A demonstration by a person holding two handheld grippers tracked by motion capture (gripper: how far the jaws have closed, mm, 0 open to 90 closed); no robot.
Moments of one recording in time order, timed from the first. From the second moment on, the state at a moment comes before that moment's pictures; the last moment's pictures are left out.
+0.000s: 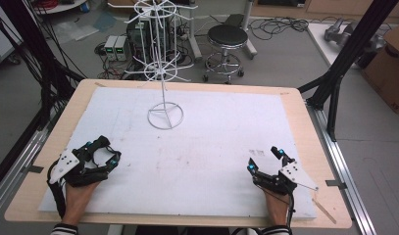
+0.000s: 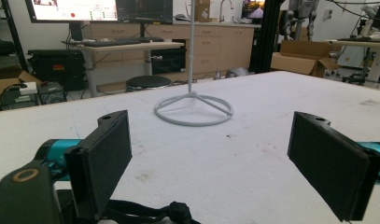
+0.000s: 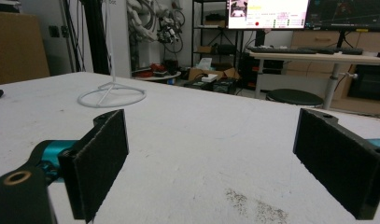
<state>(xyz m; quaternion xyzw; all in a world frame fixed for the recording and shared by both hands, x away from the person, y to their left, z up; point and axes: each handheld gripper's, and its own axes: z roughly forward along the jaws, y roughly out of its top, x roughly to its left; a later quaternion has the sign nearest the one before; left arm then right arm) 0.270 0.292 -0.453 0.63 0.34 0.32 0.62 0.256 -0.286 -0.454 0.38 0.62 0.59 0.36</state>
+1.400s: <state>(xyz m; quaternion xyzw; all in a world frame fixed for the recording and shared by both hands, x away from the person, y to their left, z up) 0.269 0.312 -0.421 0.66 0.36 0.32 0.58 0.258 -0.283 -0.453 0.38 0.63 0.57 0.36</state>
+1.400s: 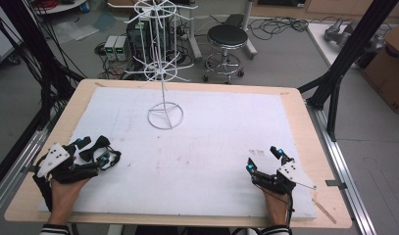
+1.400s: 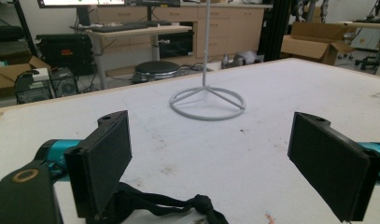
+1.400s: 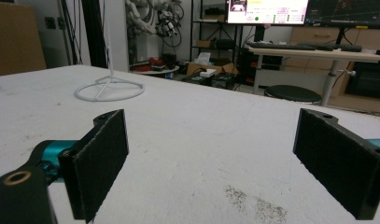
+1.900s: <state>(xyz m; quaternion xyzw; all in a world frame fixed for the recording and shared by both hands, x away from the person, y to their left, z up) 0.289 0.328 -0.381 0.74 0.35 0.30 0.49 0.258 -0.283 -0.453 0.38 0.63 0.57 0.36</state>
